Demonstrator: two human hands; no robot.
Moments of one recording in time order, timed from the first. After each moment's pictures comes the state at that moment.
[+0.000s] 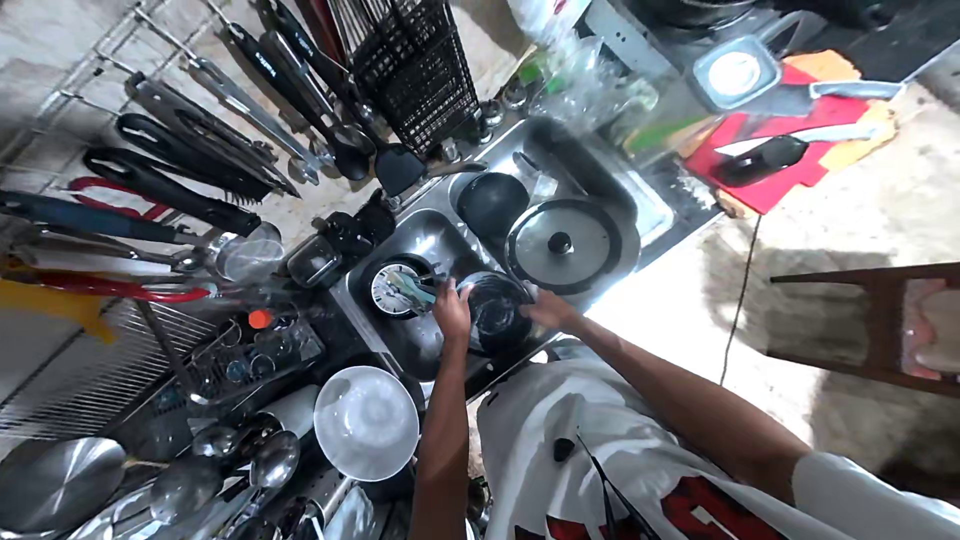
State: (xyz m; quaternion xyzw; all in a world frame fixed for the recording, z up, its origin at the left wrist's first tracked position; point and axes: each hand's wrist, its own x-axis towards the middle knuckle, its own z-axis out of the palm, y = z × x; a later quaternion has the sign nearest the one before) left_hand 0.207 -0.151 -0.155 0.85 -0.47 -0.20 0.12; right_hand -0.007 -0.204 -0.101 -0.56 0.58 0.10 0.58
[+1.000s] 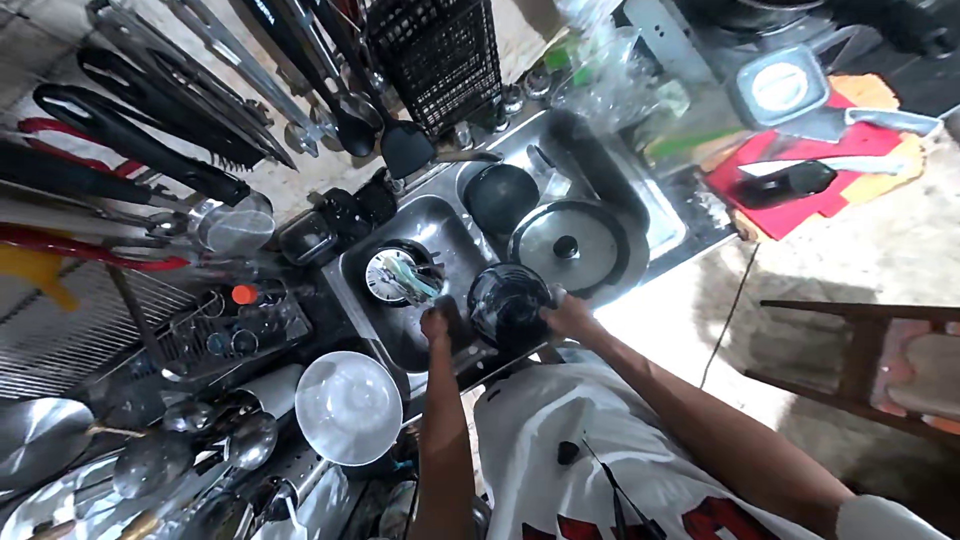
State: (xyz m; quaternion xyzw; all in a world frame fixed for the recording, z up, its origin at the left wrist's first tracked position) left_hand 0.231 -0.093 -0.260 0.83 -0.01 -0.43 0.37; right_hand -0.033 -0.208 -0.081 -0.56 0.64 0.15 0.50
